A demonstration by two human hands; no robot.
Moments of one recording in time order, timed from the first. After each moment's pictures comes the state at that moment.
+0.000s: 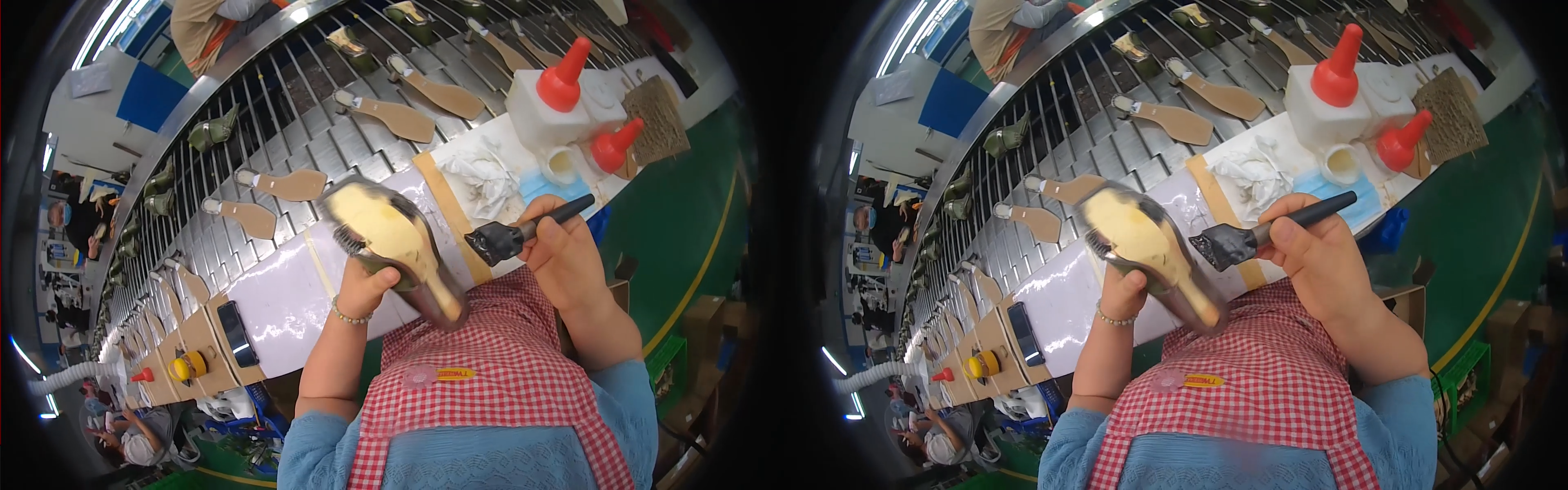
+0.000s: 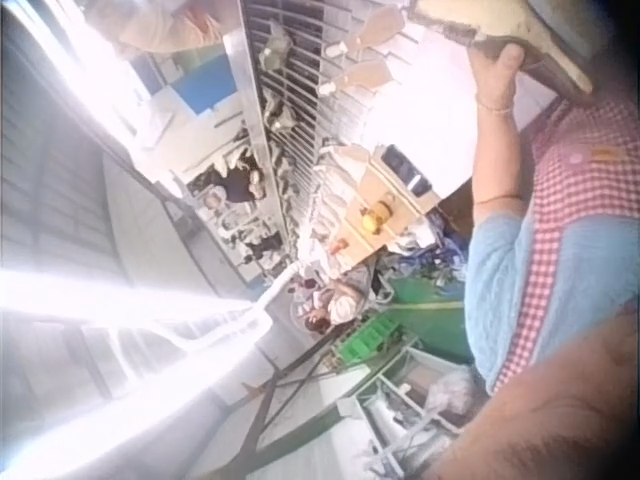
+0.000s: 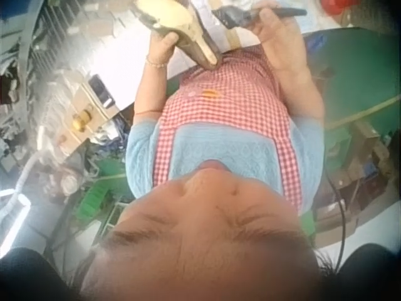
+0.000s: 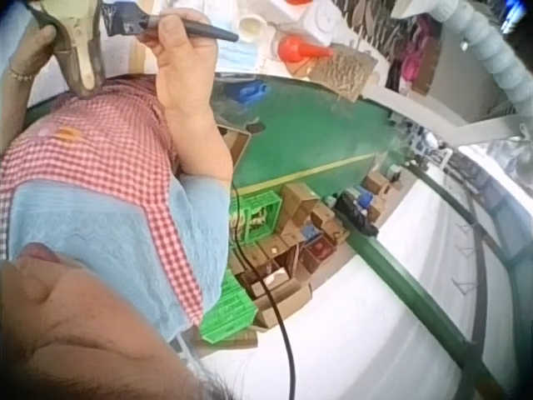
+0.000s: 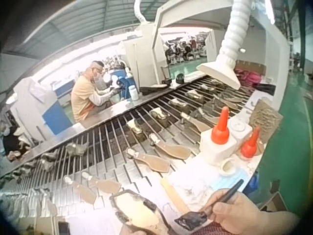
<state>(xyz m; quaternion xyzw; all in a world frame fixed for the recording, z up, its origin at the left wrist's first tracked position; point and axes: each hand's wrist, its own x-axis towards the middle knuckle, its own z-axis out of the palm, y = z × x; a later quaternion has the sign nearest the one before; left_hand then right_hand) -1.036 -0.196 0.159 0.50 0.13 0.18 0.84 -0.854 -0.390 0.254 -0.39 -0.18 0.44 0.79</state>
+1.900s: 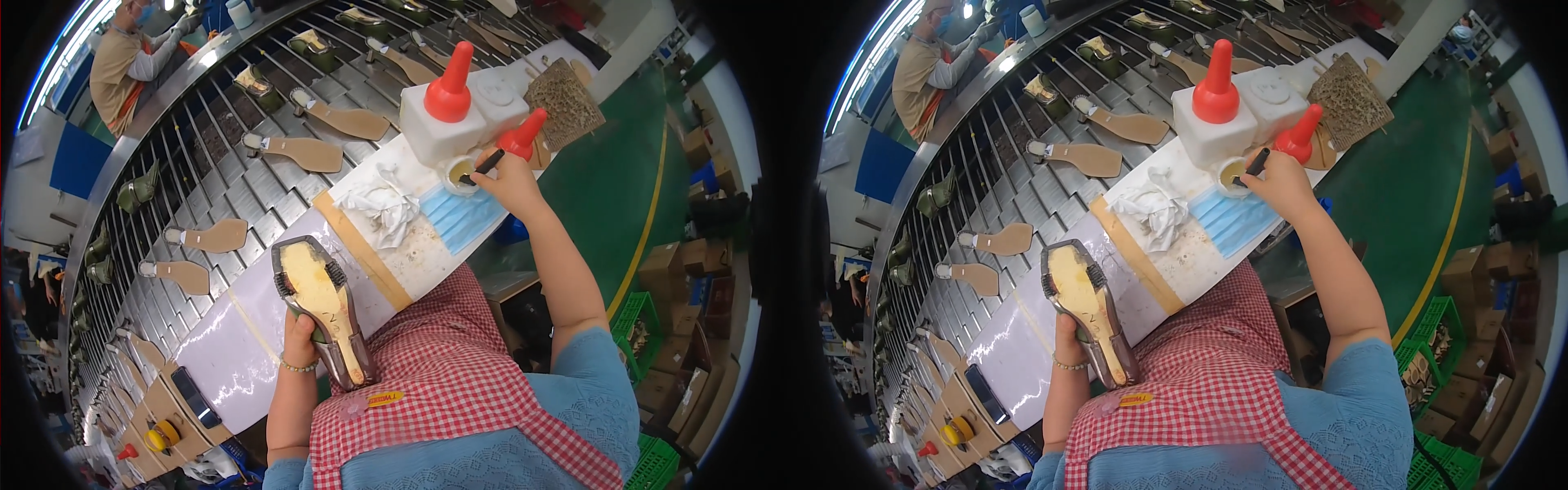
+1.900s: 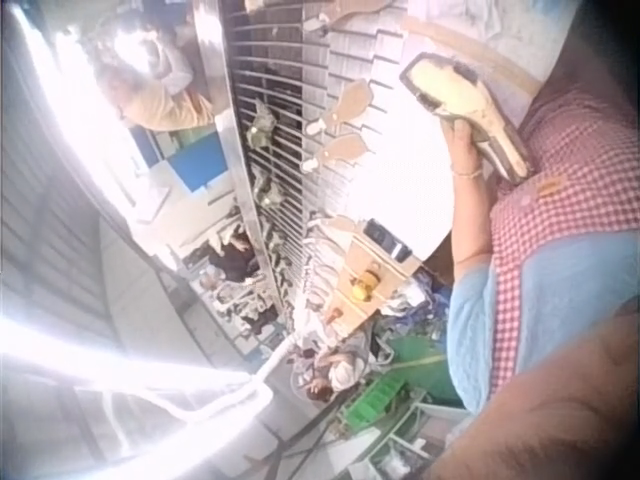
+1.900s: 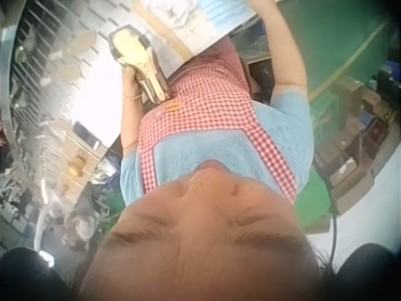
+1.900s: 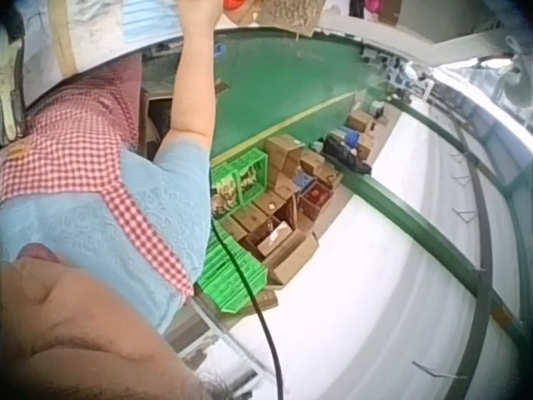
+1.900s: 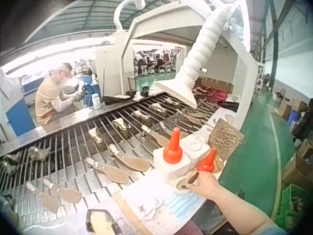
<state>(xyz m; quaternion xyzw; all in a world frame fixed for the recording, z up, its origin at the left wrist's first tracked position) -1.064 -0.205 0.112 0.43 0.17 0.14 0.88 -0.715 -0.425 0.198 -0.87 -0.33 0.02 0.36</state>
